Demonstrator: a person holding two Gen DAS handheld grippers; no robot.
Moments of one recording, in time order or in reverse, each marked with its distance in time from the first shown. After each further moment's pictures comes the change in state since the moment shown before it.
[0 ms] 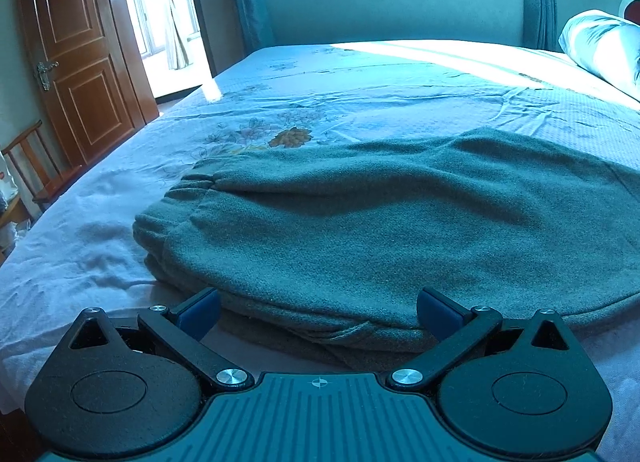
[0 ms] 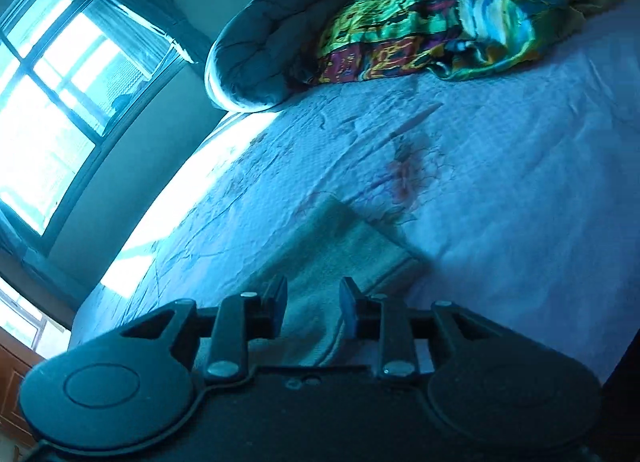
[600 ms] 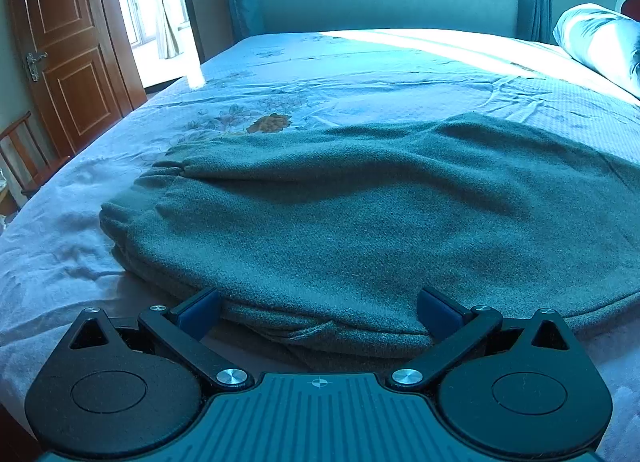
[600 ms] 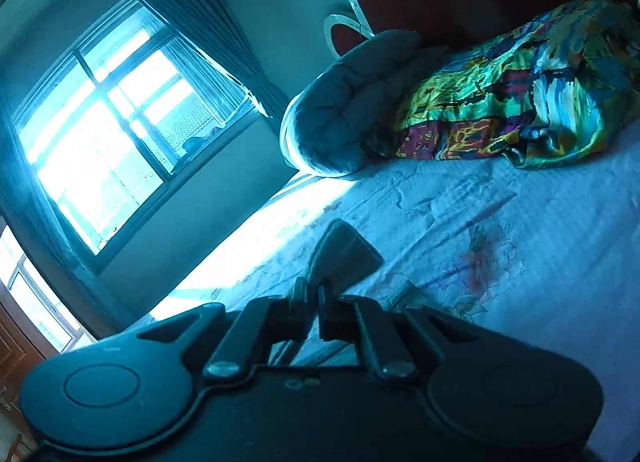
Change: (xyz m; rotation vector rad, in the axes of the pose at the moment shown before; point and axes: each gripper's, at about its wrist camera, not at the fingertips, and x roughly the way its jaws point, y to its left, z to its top) left arm 0.014 -0.015 -0.002 -0.011 0.036 -0.028; right arm -0.003 0.023 0.009 -0.137 -0.168 0.164
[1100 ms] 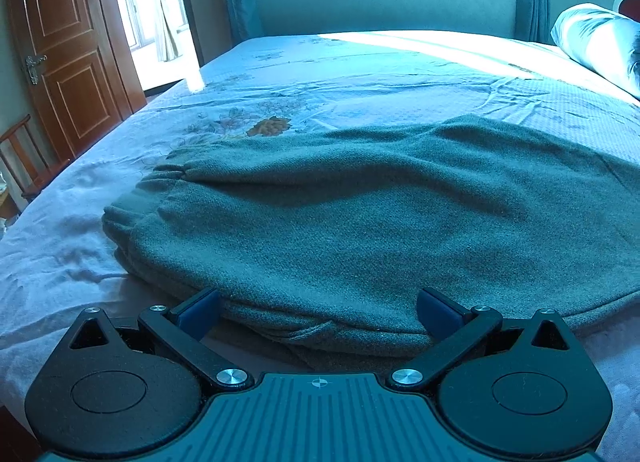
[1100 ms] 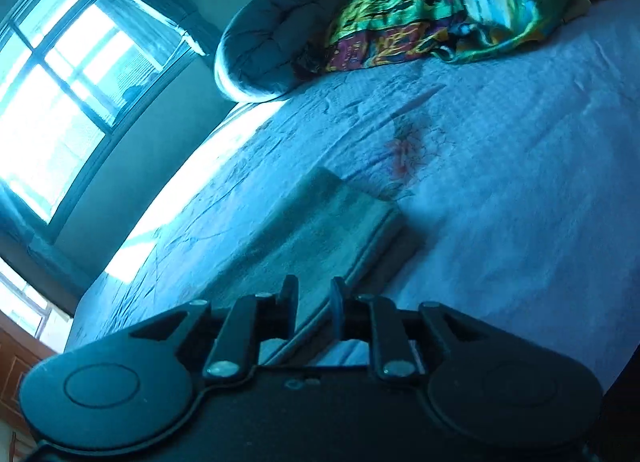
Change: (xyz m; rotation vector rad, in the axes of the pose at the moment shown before) left arm -0.007 -0.001 0.000 0.005 -0.020 0.005; right arm 0.008 -0.015 -0.041 0.038 0.204 -0.093
